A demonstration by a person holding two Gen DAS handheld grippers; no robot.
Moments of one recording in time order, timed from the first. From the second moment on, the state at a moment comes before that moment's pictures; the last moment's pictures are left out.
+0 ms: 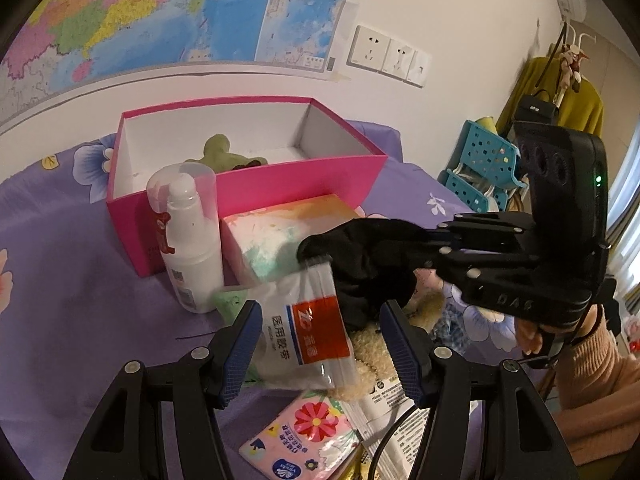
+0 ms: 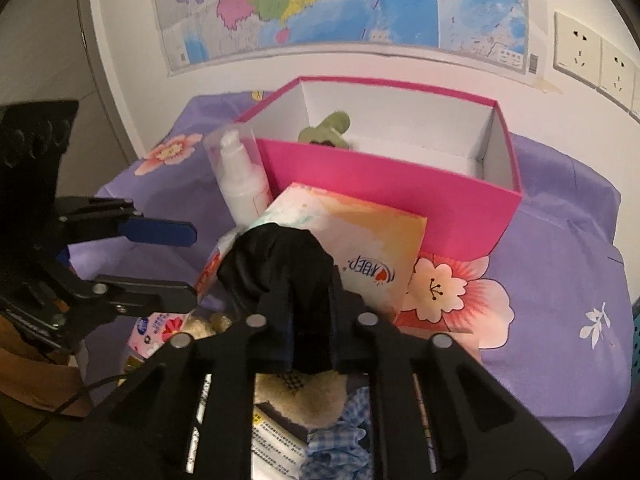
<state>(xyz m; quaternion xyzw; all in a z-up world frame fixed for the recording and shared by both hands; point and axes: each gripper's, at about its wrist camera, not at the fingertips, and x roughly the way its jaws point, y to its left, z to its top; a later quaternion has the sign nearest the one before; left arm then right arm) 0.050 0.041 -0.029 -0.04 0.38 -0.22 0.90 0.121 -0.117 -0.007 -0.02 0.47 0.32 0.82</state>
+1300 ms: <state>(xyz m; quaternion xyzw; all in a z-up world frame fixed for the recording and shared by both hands) 0.113 -0.004 0.040 -0.01 0.32 -0.26 0.91 0.175 -0.150 0.083 0.07 0.37 0.35 0.85</state>
